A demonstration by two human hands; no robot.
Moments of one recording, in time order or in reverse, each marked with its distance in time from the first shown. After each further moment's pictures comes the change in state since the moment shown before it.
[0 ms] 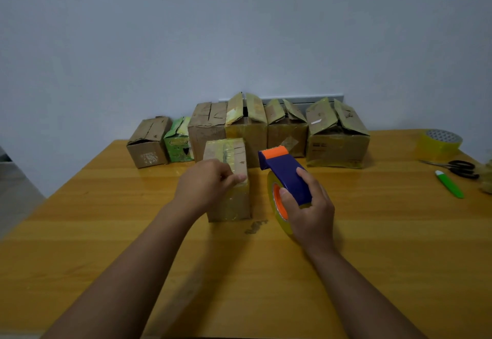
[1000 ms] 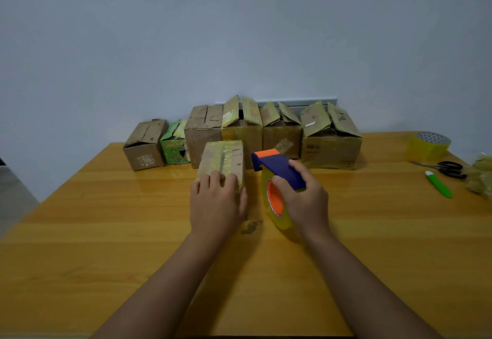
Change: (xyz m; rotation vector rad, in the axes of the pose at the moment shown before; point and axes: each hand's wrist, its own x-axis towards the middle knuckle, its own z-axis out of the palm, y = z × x) left_hand -0.031 0.018 0.054 0.254 0.374 0.018; right_hand 0.023 -0.023 -0.007 0.065 -0.060 0.270
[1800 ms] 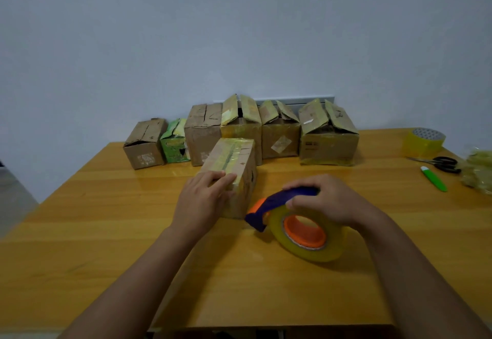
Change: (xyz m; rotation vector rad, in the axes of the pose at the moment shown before) left_hand -0.001 -0.047 0.002 -0.239 -0.041 0.231; right_hand 0.016 -0.039 -0.072 -0.365 -0.751 -0.023
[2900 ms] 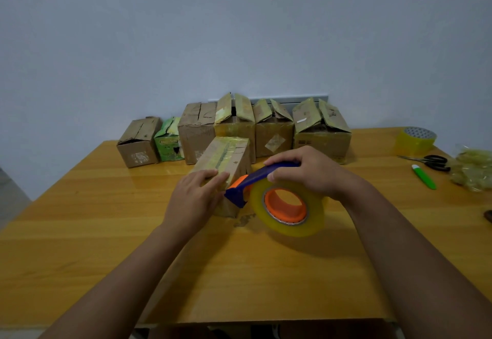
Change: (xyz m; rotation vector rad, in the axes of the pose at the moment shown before) left_hand -0.004 -0.001 0.002 0.024 -0.045 0.021; right_hand 0.025 -0.023 -0.020 0.077 0.007 -0.105
